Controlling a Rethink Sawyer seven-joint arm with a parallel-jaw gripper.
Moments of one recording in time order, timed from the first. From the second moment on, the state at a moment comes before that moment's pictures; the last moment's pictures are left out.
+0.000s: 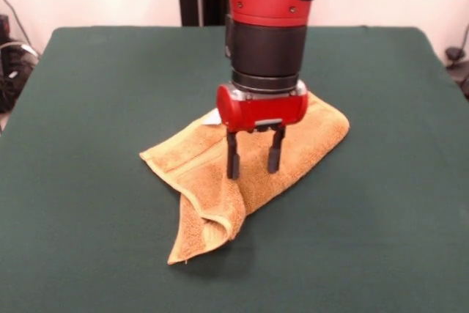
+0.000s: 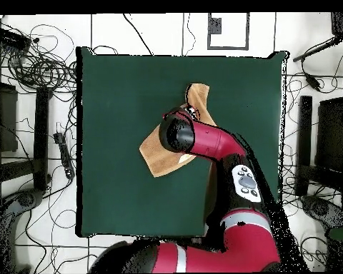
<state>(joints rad) -0.19 -0.43 0.00 1.50 0.05 0.20 1.13</state>
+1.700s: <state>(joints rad) -0.39 -0.50 0.05 1.52 0.05 0.31 1.13</state>
